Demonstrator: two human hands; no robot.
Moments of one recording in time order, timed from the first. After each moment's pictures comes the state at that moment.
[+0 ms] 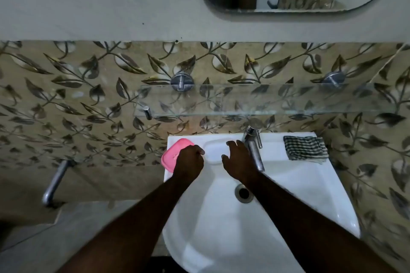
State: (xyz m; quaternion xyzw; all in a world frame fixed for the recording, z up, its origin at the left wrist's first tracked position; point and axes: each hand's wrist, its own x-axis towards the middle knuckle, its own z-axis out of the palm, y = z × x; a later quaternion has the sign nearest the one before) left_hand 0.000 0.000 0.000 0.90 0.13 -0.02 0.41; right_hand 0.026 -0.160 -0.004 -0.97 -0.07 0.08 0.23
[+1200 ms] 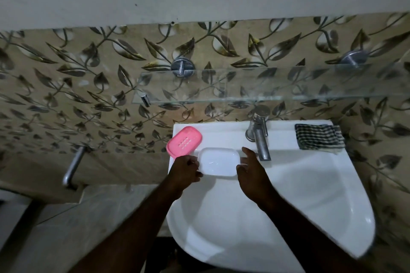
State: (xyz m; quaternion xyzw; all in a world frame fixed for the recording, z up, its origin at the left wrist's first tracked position) left_hand -0.062 0.006 0.011 0.74 0.27 -0.12 0.60; right_hand -0.051 -0.187 0.001 -0.83 0.05 0.12 0.54
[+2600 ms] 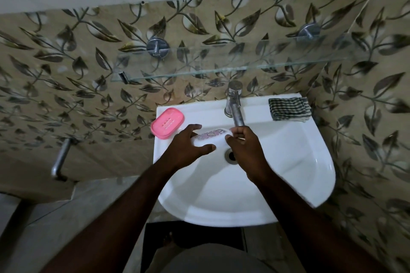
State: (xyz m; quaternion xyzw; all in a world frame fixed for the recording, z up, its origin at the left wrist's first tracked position) left_hand -0.089 -0.038 0.048 0.87 0.05 -0.08 0.49; right_hand -0.084 -0.220 0.035 -0.74 0.10 0.04 0.66
